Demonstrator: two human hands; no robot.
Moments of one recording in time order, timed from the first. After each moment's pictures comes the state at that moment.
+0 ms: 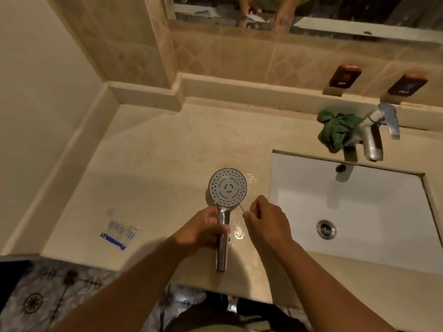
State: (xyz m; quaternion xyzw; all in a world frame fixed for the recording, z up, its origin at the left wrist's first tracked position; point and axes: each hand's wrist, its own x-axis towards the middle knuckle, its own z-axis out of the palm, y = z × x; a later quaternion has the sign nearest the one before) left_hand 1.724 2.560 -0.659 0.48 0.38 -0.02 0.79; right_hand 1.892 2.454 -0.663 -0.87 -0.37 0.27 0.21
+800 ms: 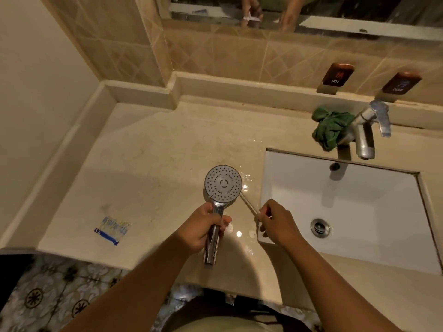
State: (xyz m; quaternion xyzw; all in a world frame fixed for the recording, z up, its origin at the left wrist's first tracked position) left_hand 1.749 2.541 -0.666 0.31 0.46 0.05 0.83; right_hand 1.930 2.423 -0.663 -0.83 -0.31 0.38 0.25
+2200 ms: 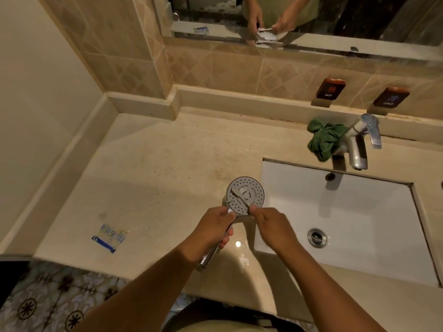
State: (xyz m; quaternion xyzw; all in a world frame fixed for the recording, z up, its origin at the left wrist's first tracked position) left_hand 1.787 2.528 -0.633 0.56 0.46 0.02 0.69; right_hand 1.929 2.435 -0.636 -0.83 -0.37 0.33 0.25
